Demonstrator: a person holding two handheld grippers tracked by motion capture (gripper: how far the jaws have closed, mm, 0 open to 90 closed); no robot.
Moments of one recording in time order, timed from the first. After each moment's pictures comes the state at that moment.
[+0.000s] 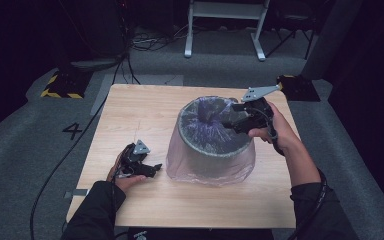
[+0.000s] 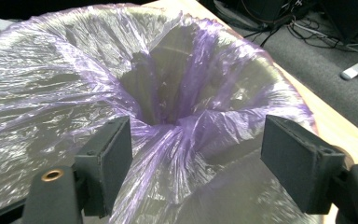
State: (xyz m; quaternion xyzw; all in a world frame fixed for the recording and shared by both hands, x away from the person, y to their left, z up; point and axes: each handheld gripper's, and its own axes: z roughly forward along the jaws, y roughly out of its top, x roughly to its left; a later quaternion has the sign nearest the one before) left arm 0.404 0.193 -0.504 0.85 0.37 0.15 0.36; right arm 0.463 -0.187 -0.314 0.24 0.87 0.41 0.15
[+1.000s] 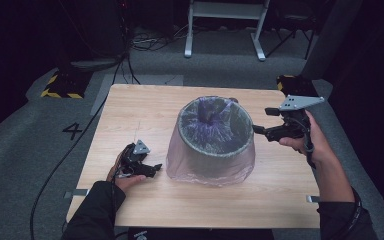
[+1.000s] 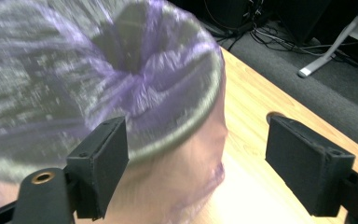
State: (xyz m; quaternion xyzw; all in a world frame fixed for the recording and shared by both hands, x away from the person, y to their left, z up) left arm 0.405 0.194 -0.504 0.85 0.37 0.15 0.36; right arm 0.427 -0.267 -0.306 0.27 0.84 0.42 0.20
